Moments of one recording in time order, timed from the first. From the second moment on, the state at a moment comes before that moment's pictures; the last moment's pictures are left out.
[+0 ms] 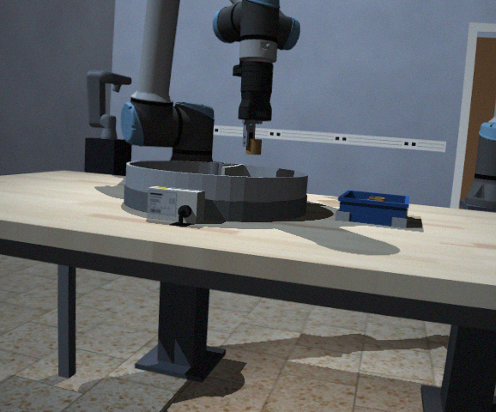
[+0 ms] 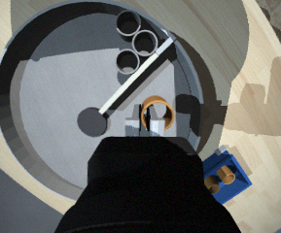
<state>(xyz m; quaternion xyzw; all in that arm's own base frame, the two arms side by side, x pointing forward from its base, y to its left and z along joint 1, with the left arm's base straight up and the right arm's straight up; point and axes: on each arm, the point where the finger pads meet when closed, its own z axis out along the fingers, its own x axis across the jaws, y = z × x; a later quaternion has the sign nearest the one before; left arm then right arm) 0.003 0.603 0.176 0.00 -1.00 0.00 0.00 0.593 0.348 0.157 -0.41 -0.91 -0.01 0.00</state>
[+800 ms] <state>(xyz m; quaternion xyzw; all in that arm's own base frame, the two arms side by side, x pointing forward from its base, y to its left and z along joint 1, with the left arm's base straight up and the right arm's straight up) 0.003 0.603 0.176 0.00 -1.00 0.00 0.00 0.658 0.527 0.157 -0.41 -0.91 -0.01 0.00</state>
